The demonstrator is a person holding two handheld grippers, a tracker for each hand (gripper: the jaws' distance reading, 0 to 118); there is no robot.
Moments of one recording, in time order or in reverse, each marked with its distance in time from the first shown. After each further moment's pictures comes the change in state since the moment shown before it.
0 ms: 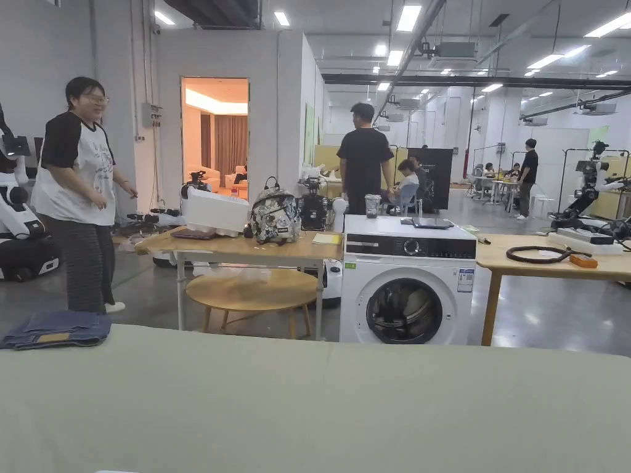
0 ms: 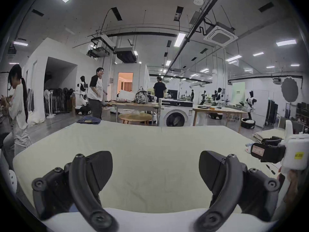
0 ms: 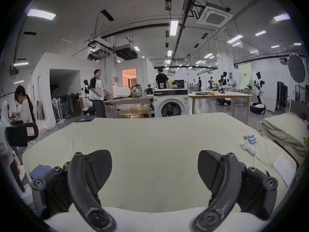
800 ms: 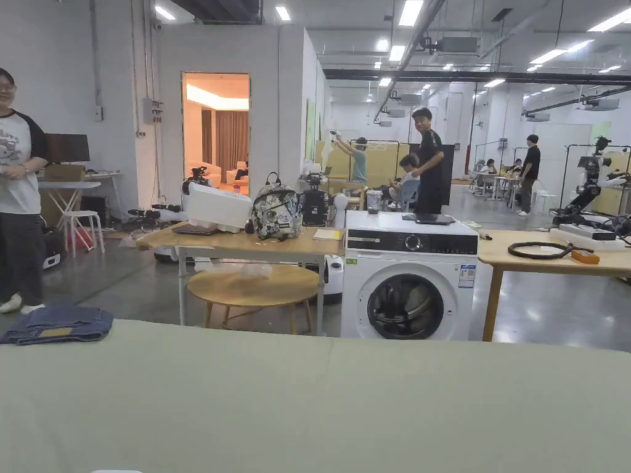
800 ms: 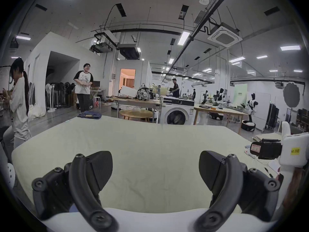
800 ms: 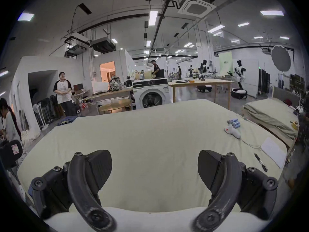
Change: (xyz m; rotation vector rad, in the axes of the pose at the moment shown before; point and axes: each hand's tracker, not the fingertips) left arm -0.002 -0.003 -0.001 -0.027 0.016 0.045; right arm -0.004 0.010 -0.012 -0.105 -0.204 -0.110
